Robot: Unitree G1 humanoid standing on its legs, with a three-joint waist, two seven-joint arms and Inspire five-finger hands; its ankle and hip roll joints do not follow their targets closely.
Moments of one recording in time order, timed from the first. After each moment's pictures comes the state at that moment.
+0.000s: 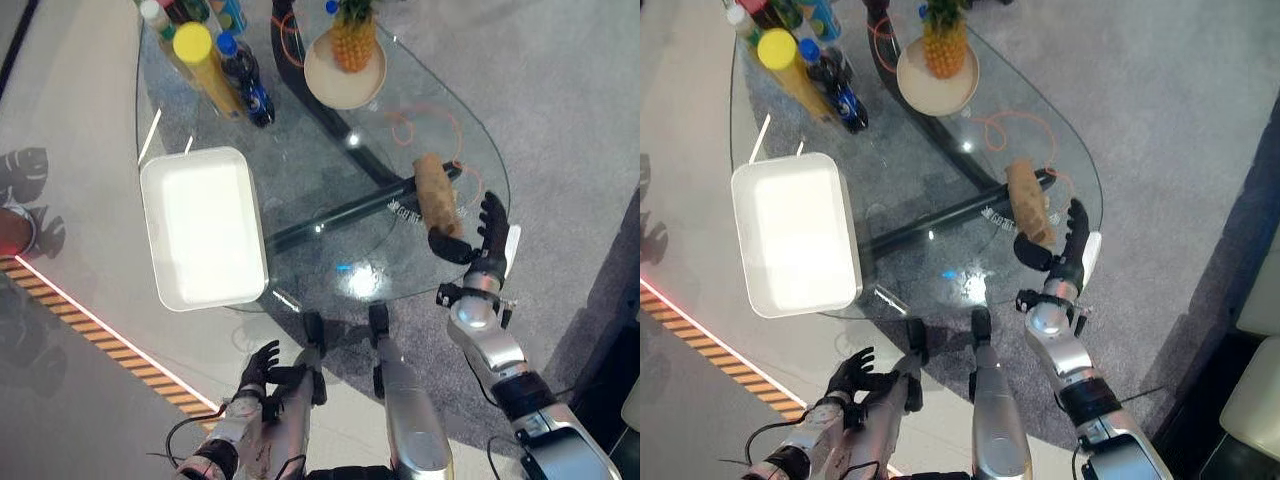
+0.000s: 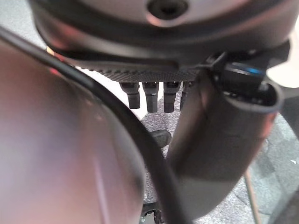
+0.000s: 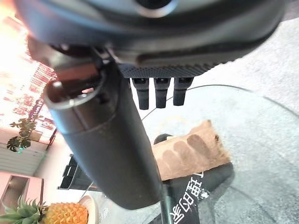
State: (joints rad) left arm -0.22 0.21 -0.42 0.97 -0.46 -0.10 0.23; right arm -0.44 -0.42 0.29 0.27 0.31 0.03 -0.80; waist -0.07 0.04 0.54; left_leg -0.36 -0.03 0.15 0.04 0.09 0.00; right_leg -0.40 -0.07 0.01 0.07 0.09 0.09
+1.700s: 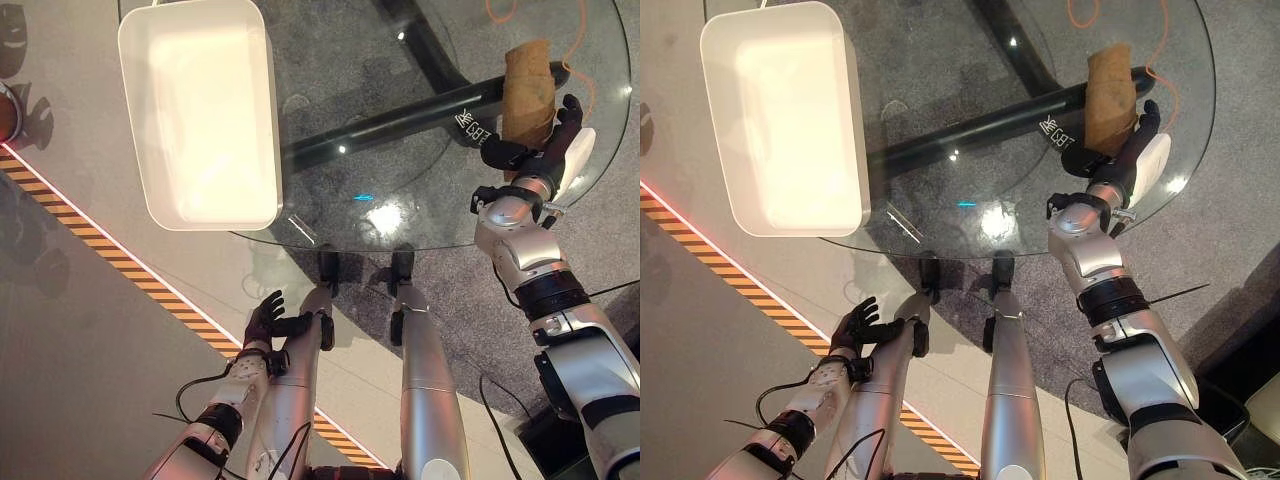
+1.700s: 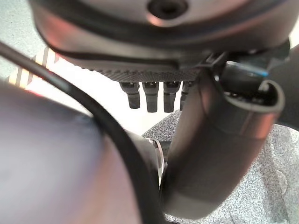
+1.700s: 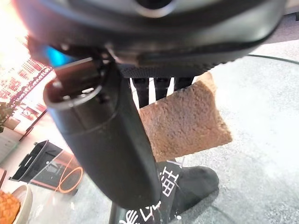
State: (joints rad) left arm -0.35 0.25 -0.44 0.86 -0.61 -0.15 0.25; right arm -0.93 -0.59 0.33 0.55 0.44 0.21 -0.91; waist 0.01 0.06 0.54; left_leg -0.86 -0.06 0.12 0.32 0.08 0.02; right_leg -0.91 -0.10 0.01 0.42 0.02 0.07
